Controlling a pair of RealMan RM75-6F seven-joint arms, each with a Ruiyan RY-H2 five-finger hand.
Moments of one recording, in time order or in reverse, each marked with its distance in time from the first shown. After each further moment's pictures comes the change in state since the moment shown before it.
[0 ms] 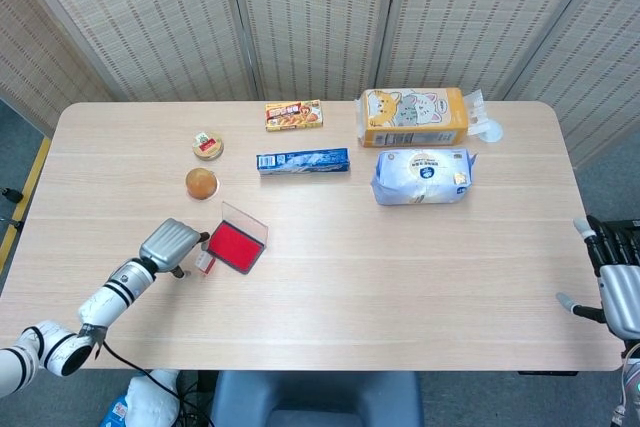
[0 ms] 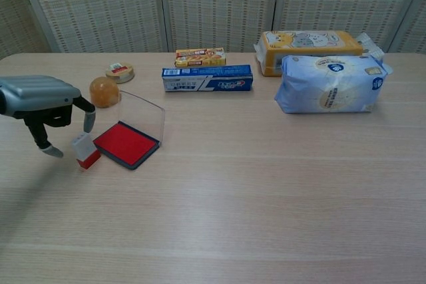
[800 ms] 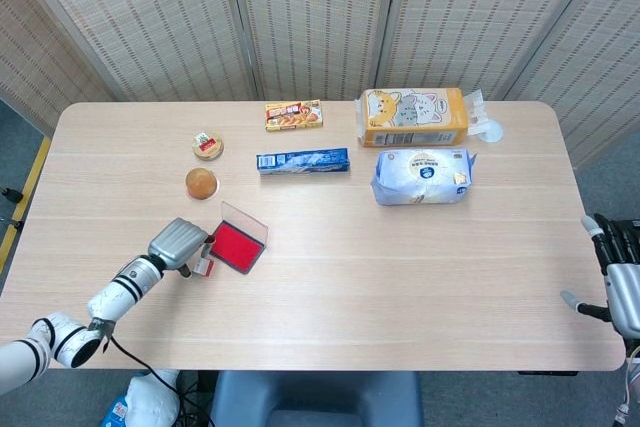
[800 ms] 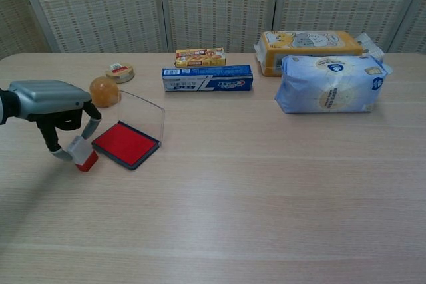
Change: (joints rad) left arm -0.041 -0.045 0.021 0.060 0.011 -0.025 -0.069; right arm -0.005 0.004 0.010 0.000 0.017 0.006 0.010
